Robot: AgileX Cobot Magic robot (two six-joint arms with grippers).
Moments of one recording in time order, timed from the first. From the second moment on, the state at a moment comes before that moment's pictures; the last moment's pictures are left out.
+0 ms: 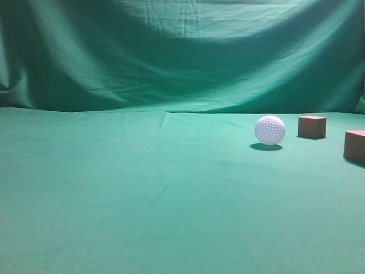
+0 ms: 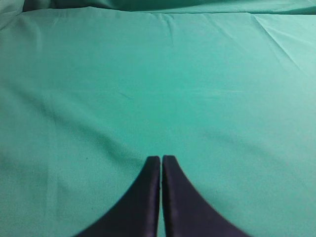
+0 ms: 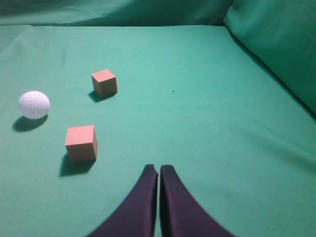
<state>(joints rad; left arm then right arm) -0.05 -0.02 0.02 0.14 0.36 -0.09 0.05 -0.01 0.02 0.07 0.41 -0.08</state>
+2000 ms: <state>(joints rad) -0.05 -0.02 0.02 0.14 0.36 -0.09 0.05 0.58 -0.59 0.43 0.56 -0.31</state>
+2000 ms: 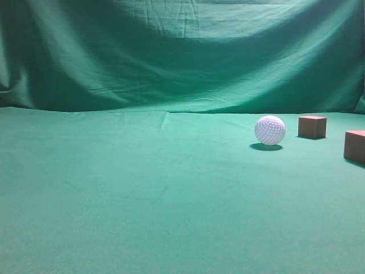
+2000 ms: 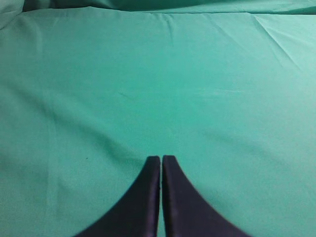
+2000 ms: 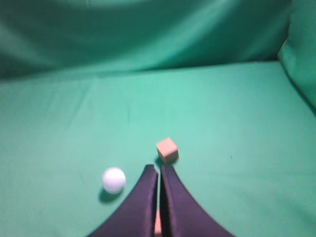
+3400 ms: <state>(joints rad) -0.05 -0.02 0.02 0.14 0.36 -0.09 0.37 1.90 -1.16 0.44 0.57 -0.62</state>
